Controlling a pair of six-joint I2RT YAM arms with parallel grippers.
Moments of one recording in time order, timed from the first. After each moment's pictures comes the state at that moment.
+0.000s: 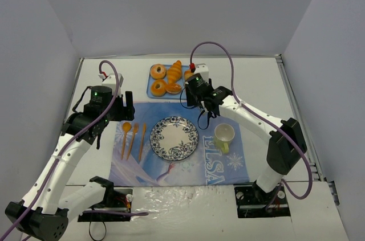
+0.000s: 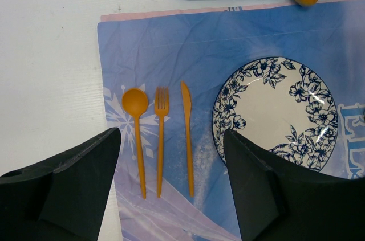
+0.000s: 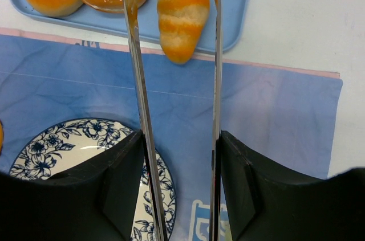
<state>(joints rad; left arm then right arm) -0.33 0.97 1.09 -0.76 -0.09 -0.22 0.73 1.65 1.34 -0.49 0.43 0.42</state>
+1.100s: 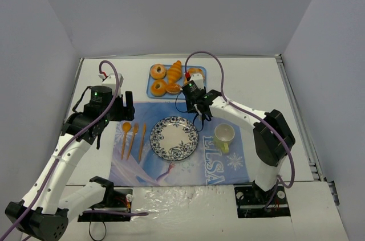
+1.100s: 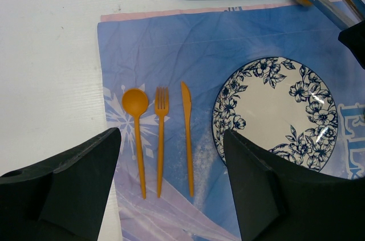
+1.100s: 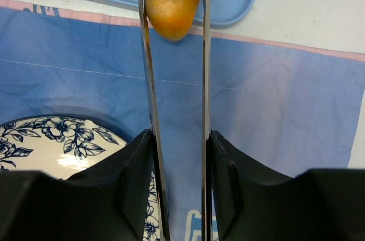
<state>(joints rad) -0.33 0.97 1.09 -0.76 -0.09 -0.22 0.73 1.78 1.30 -0.47 0.43 0.42</state>
